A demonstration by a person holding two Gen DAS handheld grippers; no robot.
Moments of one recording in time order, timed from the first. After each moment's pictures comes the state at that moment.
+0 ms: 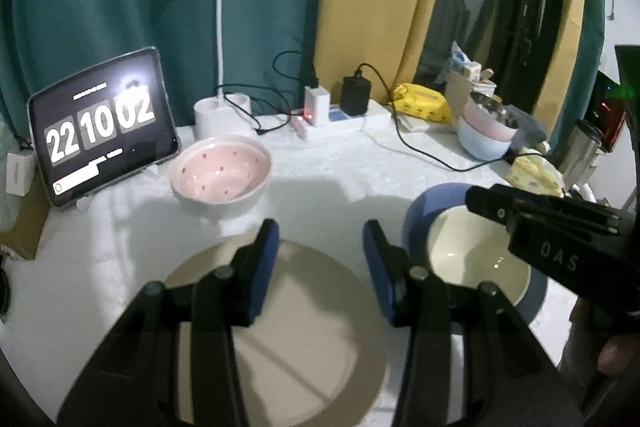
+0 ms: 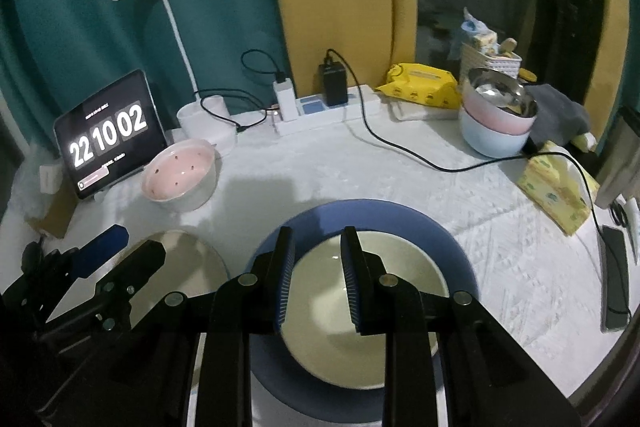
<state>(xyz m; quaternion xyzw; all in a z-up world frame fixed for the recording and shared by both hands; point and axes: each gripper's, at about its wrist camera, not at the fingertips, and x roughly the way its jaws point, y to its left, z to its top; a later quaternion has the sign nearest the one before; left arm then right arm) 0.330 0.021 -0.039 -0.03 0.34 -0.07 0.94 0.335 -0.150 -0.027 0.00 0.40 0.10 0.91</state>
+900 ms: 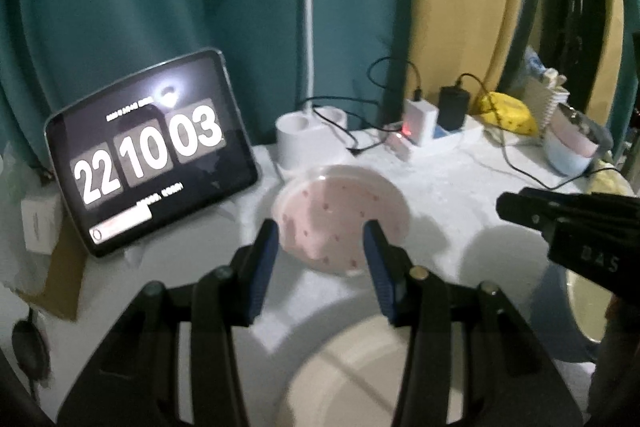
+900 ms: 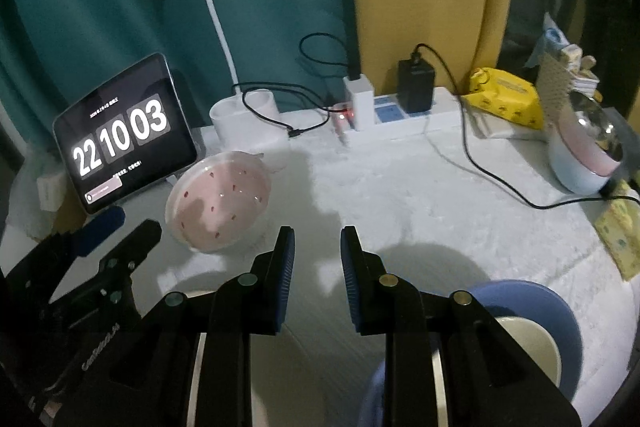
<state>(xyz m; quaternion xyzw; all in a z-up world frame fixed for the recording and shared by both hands) 0.415 0.112 -0.053 0.01 0.34 0.00 0.94 0.416 -0.056 -0.048 0.00 0.43 0.15 0.89</state>
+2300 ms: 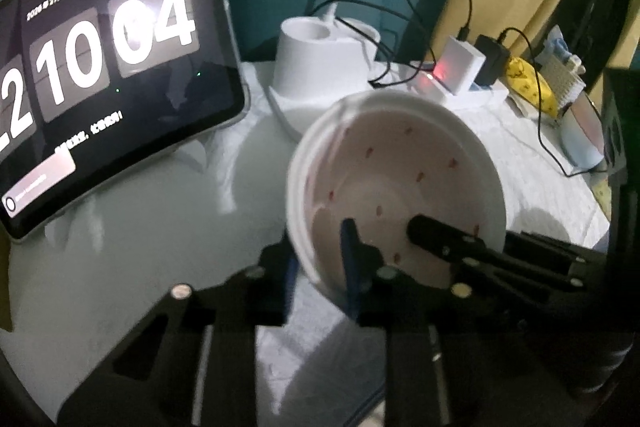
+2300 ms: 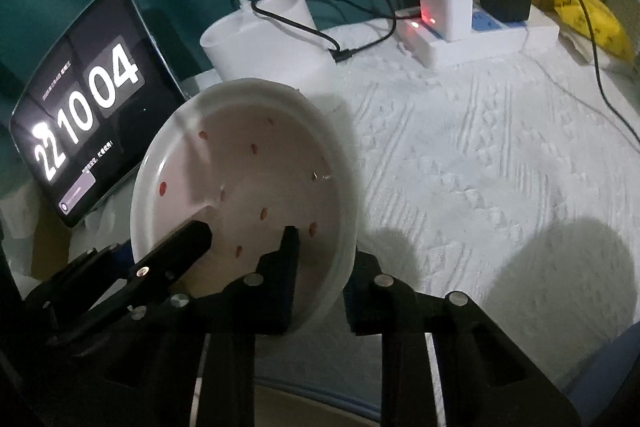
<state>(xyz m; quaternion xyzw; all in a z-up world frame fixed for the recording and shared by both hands) 0.477 0.149 -0.123 -0.06 0.45 -0.05 0.89 0.473 0.020 -0.143 0.05 0.51 0.15 0.84</state>
